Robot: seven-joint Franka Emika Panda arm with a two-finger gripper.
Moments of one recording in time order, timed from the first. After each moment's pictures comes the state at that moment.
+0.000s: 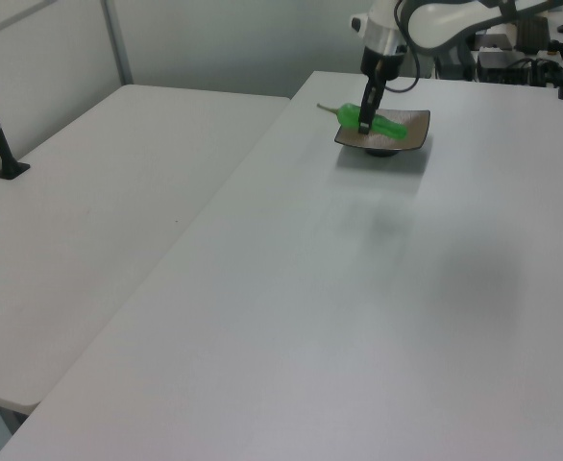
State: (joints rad) arm 0.25 0.29 -0.26 -1.64 0.06 2.18 -0.21
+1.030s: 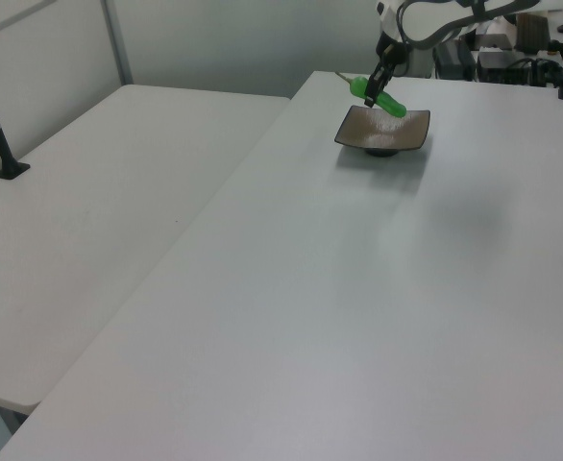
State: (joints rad) arm 0.02 0.46 -0.29 -1.55 0.19 2.37 -0.33
